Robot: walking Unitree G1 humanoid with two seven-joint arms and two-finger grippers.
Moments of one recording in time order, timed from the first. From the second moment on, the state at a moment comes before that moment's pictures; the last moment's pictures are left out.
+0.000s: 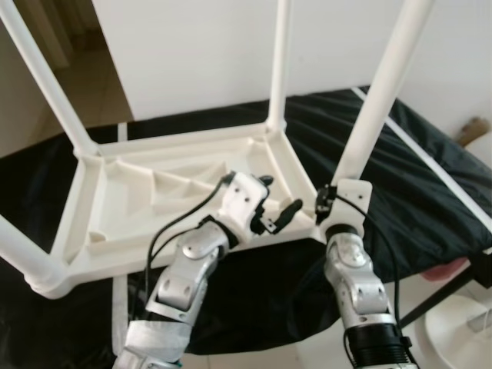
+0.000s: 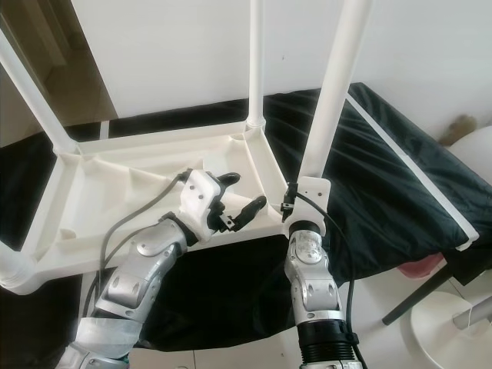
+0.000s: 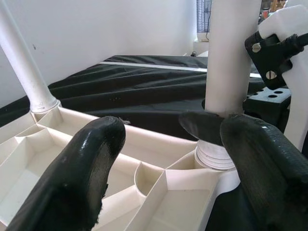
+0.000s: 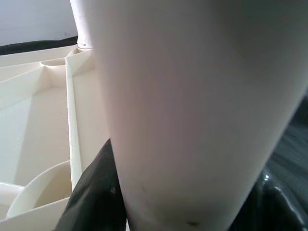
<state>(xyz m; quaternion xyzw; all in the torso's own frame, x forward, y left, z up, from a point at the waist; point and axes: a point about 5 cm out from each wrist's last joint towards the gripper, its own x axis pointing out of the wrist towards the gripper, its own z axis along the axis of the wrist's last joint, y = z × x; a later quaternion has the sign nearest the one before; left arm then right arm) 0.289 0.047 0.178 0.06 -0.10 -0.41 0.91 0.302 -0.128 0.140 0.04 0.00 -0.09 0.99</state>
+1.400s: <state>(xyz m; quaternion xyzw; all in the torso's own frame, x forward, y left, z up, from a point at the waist) 0.286 0.044 0.175 0.08 -0.09 -0.42 0.90 0.318 -0.175 0.135 -0.07 -0.02 0.24 0.97</state>
